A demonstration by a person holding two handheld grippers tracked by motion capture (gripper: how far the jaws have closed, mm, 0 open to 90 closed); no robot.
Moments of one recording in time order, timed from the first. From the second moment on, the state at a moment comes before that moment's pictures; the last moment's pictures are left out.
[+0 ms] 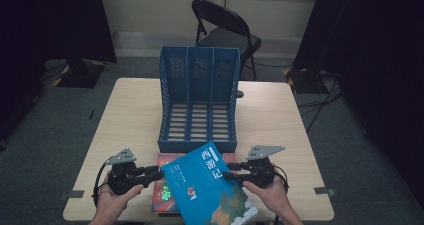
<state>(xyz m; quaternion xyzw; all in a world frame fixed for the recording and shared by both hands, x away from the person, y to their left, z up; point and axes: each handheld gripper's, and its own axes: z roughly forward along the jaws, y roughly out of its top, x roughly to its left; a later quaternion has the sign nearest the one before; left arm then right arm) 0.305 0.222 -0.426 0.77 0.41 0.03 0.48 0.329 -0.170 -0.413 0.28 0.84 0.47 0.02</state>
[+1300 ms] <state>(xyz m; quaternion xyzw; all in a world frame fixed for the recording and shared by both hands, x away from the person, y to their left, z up) 0.334 0.185 -0.422 0.79 0.40 -0.02 0.47 0.306 -0.180 -0.415 0.30 0.83 0.47 0.03</state>
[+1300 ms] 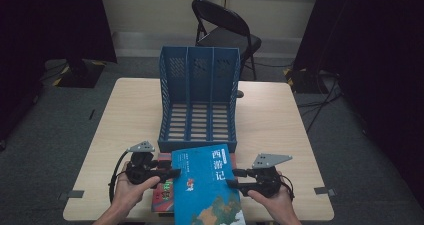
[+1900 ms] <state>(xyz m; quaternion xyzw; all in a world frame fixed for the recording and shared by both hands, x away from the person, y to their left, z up) 0.323 0.180 -0.422 0.80 0.37 0.01 0.47 0.326 -0.160 -0.409 0.31 0.83 0.45 0.06</state>
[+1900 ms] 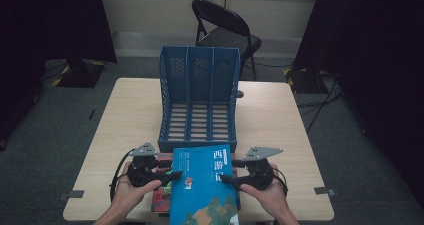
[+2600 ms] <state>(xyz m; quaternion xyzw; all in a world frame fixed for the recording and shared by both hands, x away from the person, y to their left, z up) 0.324 0.171 -0.424 0.80 0.36 0.04 0.48 0.320 -0.164 -0.416 0.34 0.82 0.46 0.07</state>
